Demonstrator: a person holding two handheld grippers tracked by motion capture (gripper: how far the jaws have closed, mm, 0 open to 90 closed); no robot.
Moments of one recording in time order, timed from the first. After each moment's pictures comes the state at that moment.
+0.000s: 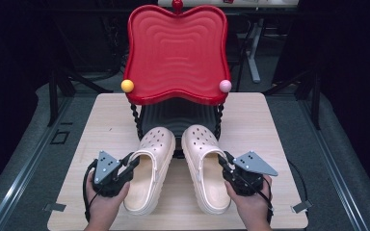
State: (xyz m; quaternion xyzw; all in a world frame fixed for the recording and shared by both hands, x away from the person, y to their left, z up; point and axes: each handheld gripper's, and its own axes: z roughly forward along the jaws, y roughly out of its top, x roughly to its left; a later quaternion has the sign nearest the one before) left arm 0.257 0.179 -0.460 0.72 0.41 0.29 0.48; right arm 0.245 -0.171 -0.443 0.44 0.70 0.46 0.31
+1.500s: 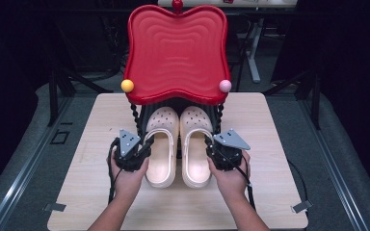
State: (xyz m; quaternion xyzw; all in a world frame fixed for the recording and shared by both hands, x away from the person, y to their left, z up) left arm 0.319 0.133 -0.459 0.69 0.43 0.33 0.49; right arm 0.309 -0.132 -0.445 0.47 0.69 0.45 0.33
